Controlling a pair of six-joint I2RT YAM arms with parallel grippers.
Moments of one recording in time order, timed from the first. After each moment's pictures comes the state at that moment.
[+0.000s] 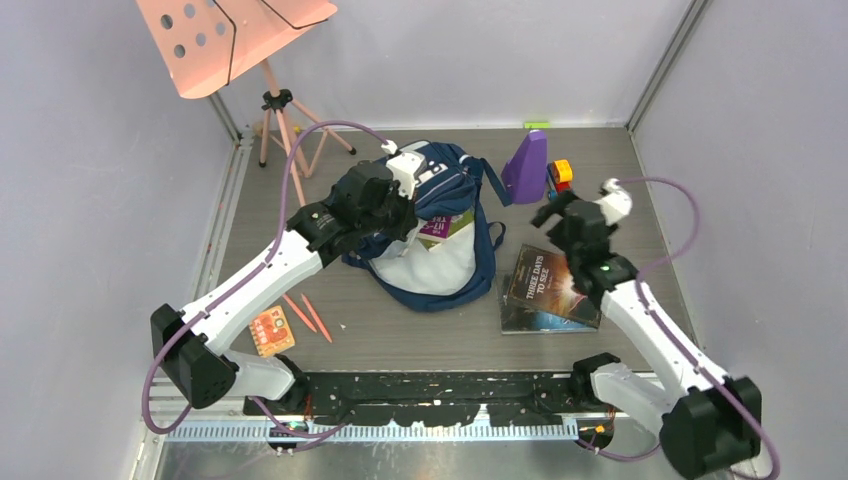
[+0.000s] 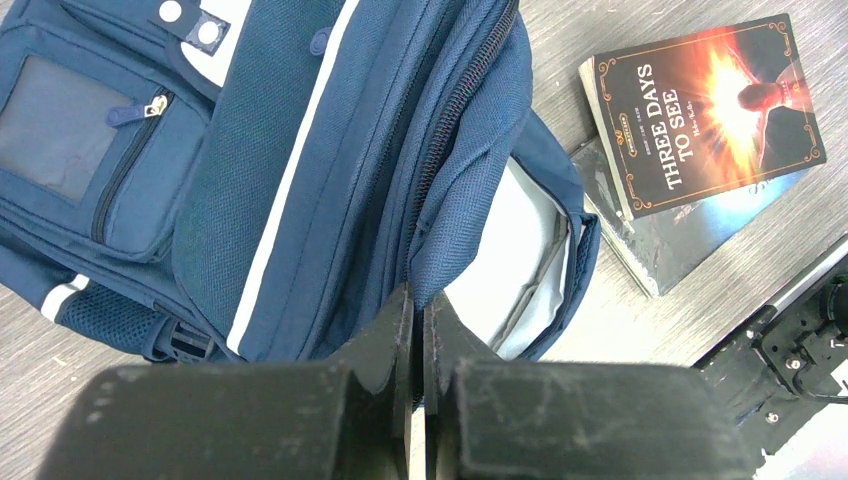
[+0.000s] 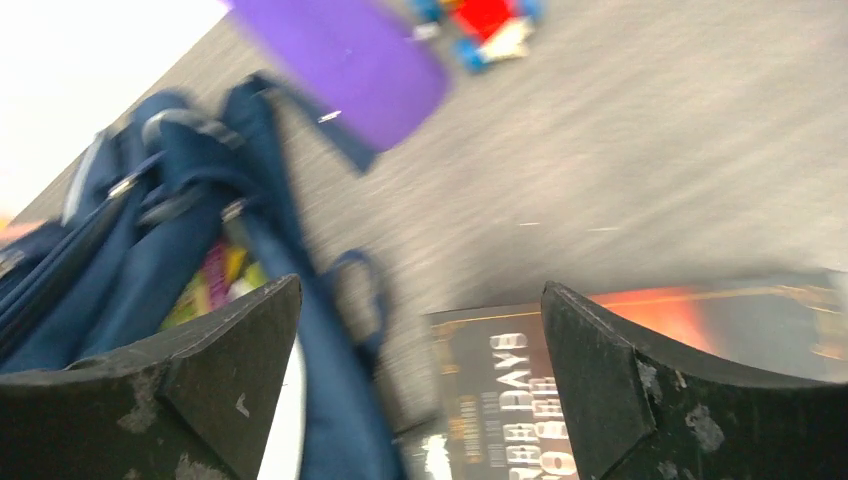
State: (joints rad) left arm -0.72 1.33 1.30 -0.55 -0.01 -0.16; right arm 0.36 1.01 0.69 -0.15 0.45 0.73
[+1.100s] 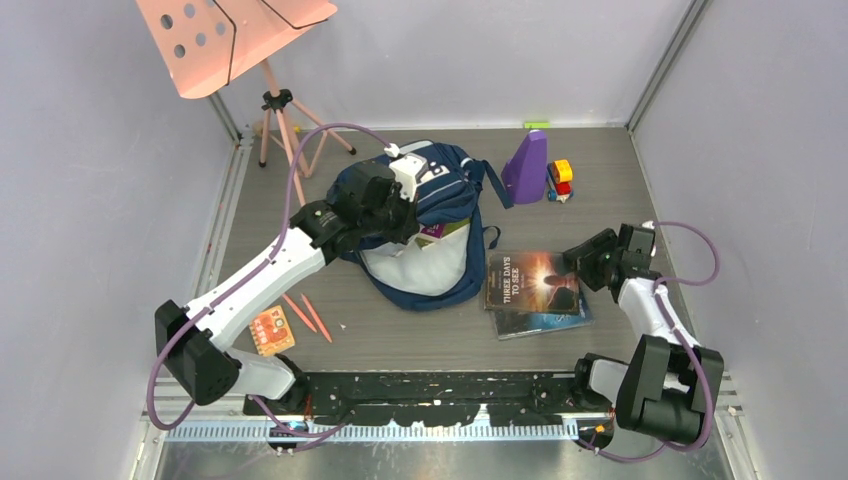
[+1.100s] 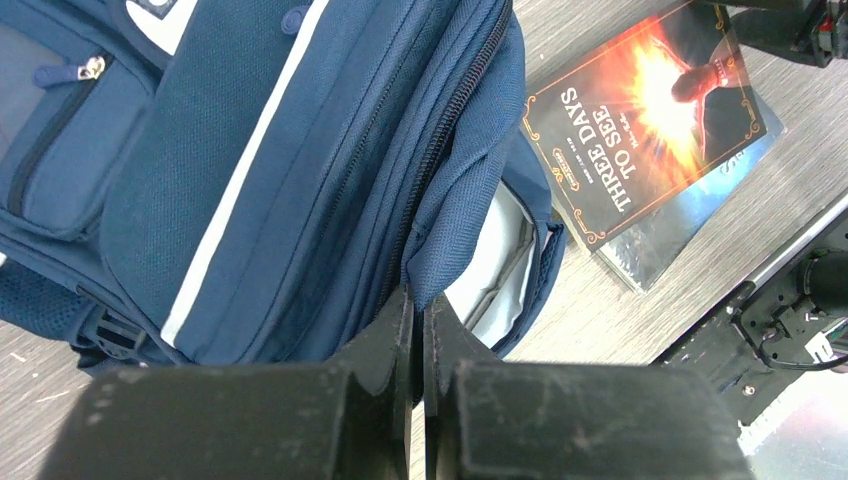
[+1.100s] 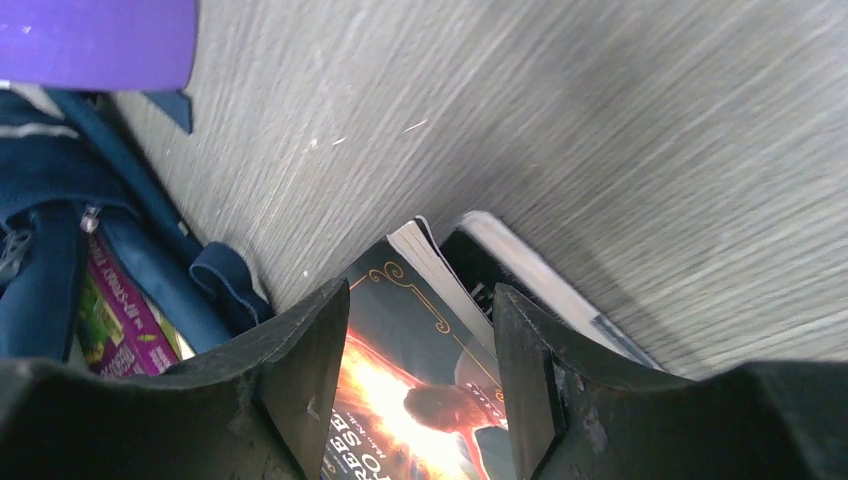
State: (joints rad) left arm -0.71 1.35 1.31 -0.57 0.05 -0.18; right arm -0.30 1.15 0.52 -0.22 -0.20 0.80
